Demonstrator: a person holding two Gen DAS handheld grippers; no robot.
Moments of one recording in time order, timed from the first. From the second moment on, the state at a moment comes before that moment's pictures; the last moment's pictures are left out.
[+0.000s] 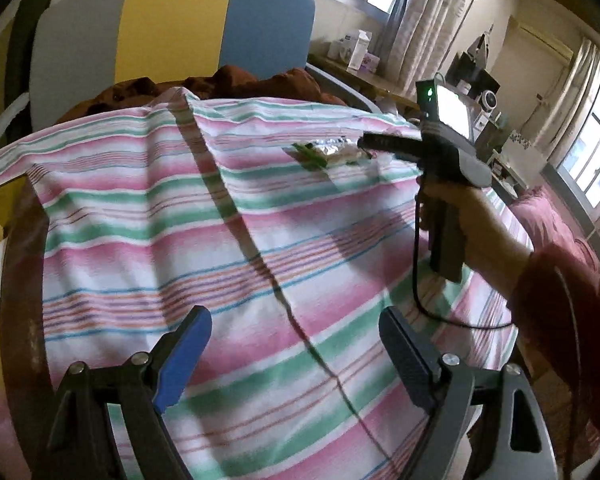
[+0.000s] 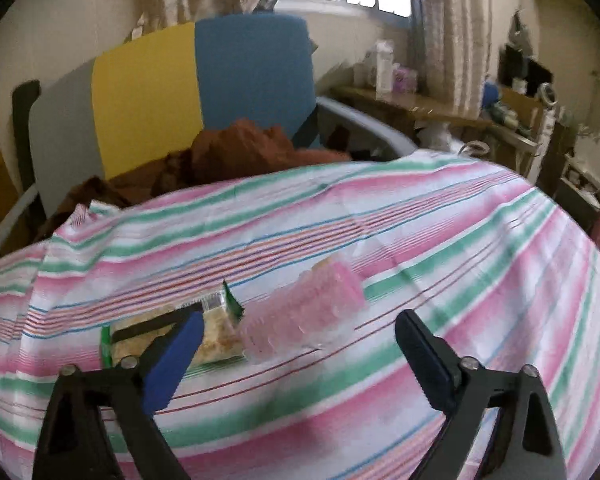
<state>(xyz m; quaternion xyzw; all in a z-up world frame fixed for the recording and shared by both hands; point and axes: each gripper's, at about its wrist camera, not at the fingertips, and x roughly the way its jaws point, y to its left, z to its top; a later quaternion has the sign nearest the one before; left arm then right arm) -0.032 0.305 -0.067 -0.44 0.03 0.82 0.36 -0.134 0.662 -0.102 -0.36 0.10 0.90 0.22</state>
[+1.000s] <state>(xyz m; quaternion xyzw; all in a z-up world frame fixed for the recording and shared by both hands) -0.161 0.525 -0.090 -0.38 0.24 0.81 0.38 -0.035 0.689 -0.122 -0.29 0.27 0.89 0.22</state>
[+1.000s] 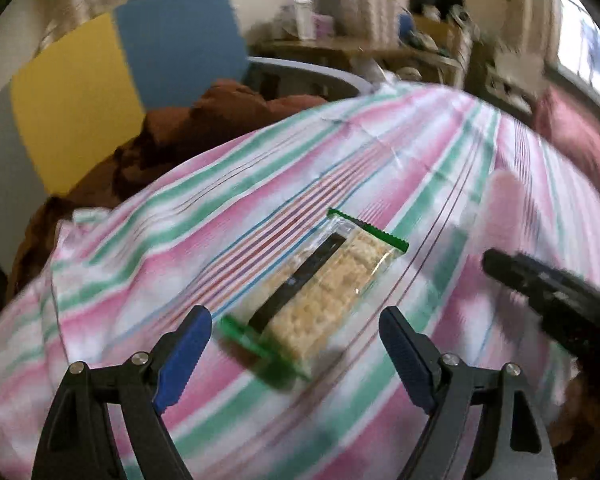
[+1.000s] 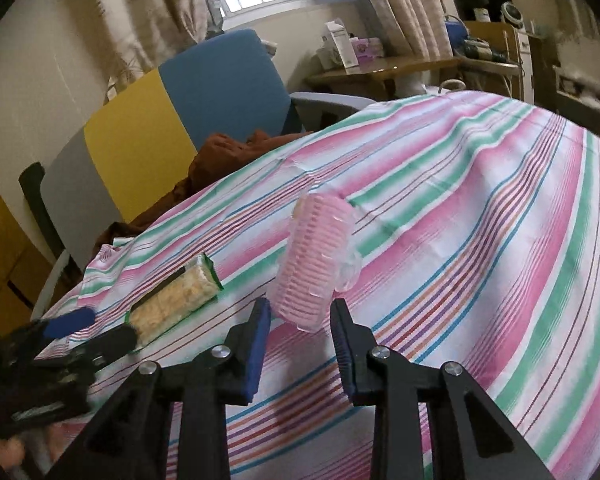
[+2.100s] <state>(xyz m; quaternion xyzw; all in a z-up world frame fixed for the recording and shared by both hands) -0.117 0.495 -0.093 -0.31 0.20 0.84 0.39 -0.038 0.682 -0.120 -0.28 0.24 0.90 0.24</state>
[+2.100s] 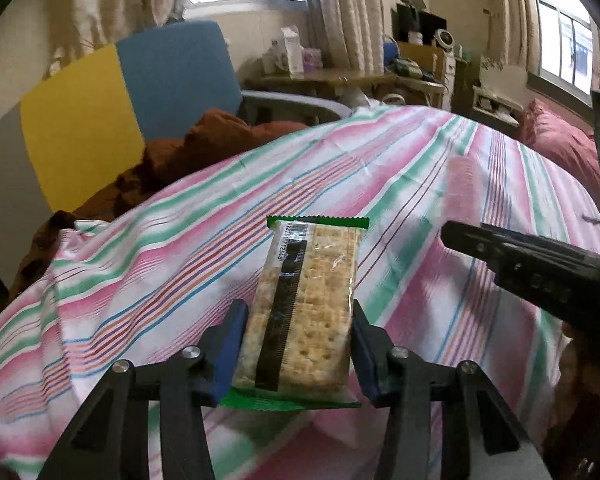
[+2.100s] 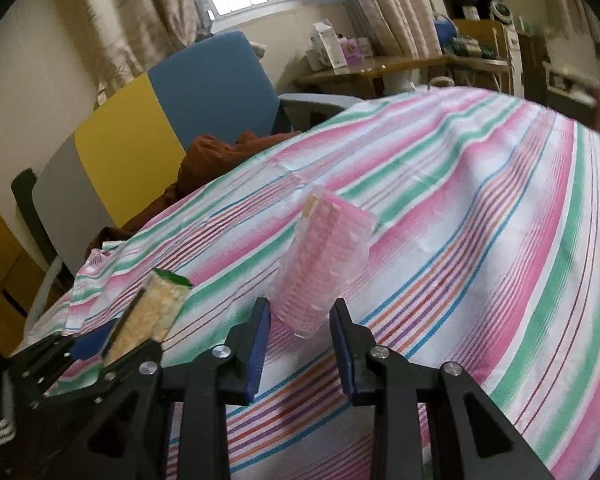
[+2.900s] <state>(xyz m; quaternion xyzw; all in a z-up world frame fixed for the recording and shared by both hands) -0.039 0.389 -0.076 -0.29 0.12 0.88 0.37 -0.005 0.608 -0.092 -0.28 0.13 0.93 0.22</state>
